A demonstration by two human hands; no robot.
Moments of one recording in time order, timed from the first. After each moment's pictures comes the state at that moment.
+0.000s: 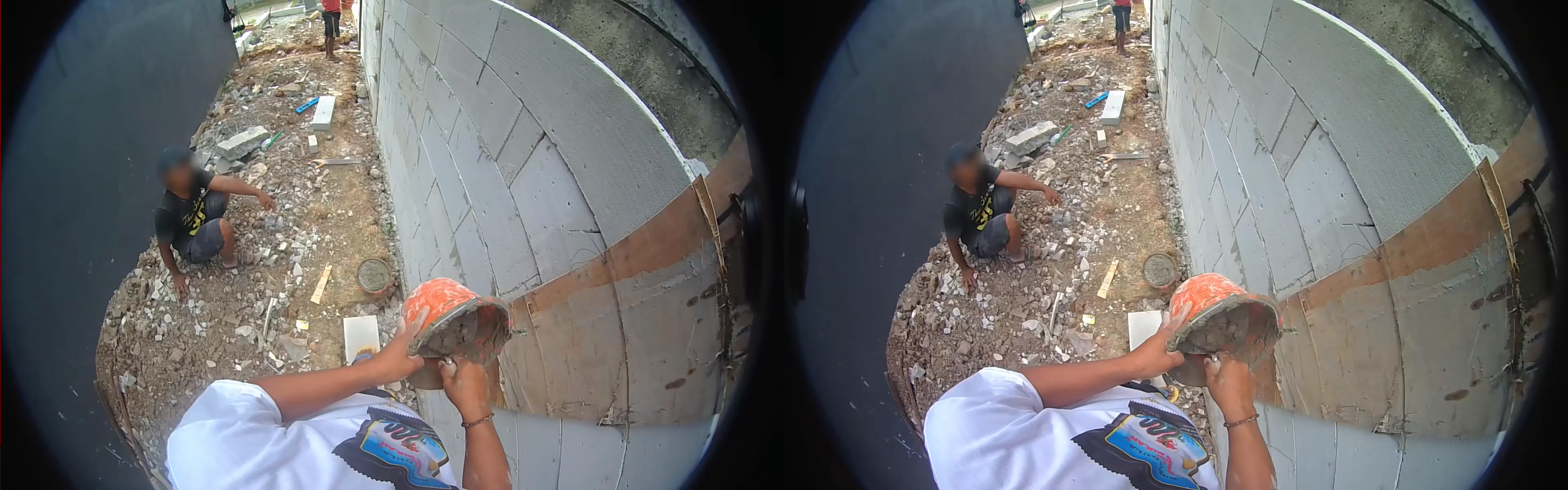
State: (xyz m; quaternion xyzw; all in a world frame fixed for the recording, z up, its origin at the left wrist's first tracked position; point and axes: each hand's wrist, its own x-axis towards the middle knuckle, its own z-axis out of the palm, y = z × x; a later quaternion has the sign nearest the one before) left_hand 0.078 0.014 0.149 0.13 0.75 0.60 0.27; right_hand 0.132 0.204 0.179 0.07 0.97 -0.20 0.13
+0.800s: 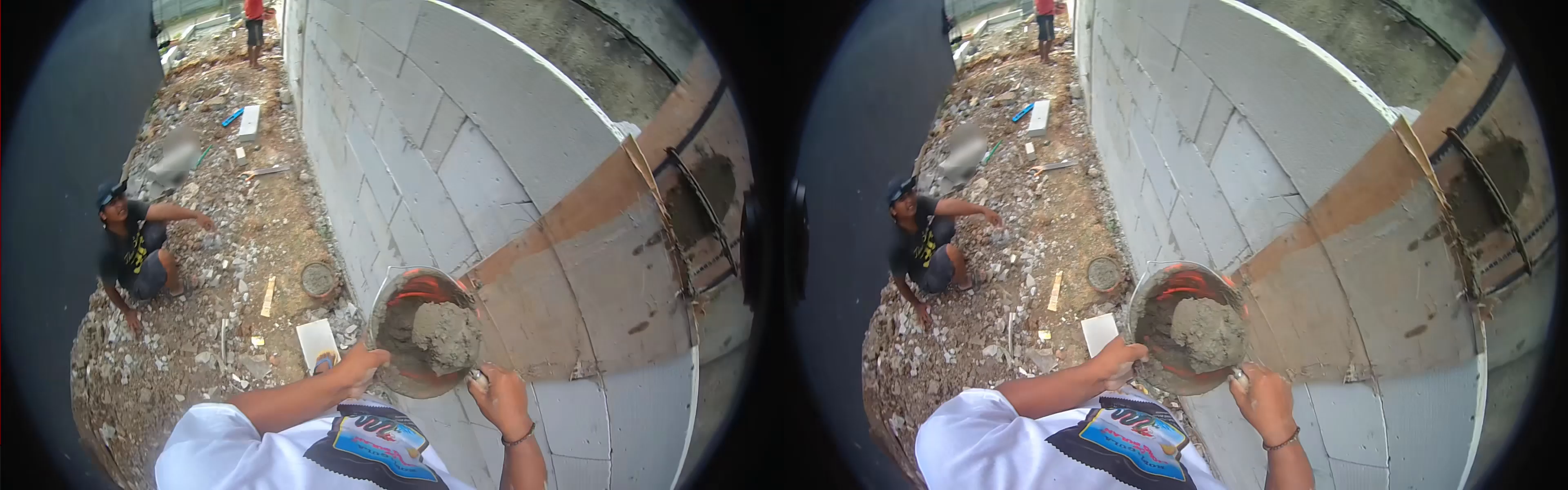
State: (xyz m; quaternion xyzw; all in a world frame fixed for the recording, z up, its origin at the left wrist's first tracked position) left_hand 0.100 0.036 0.138 -0.09 0.44 0.79 0.41; right_hand 0.205 0.269 0.296 0.08 0.98 -0.15 0.03
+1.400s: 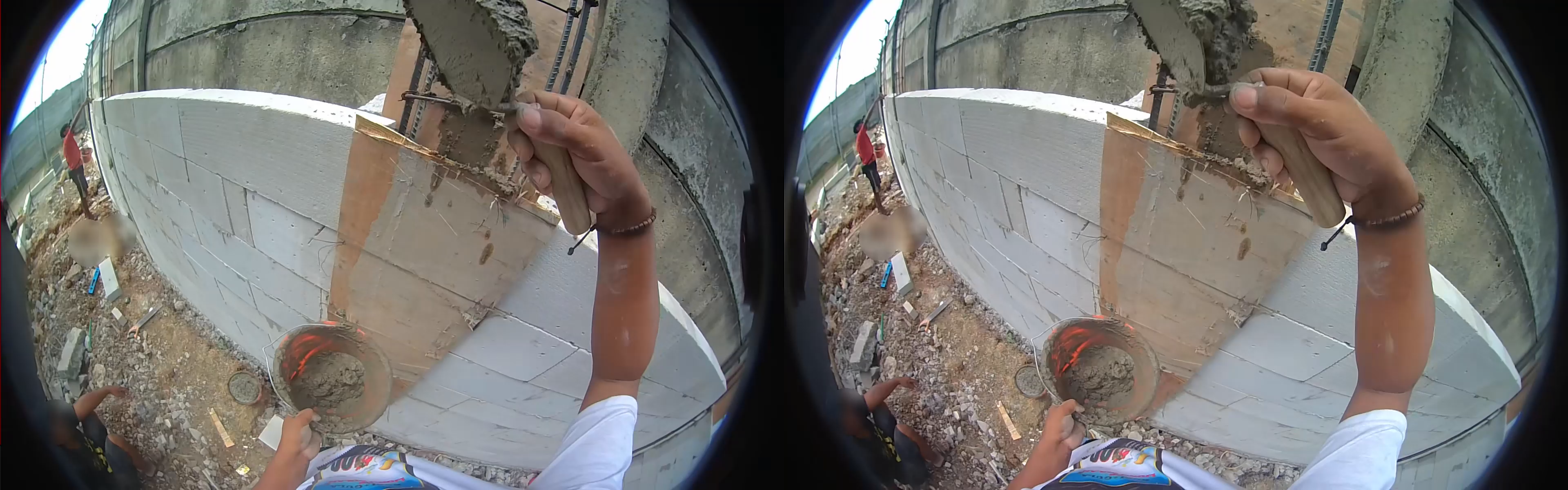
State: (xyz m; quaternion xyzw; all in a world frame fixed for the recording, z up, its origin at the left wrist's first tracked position) left_hand 0.100 0.062 0.156 -0.11 0.36 0.82 0.44; right_hand 0.206 0.329 0.648 0.06 0.88 -0.42 -0.22
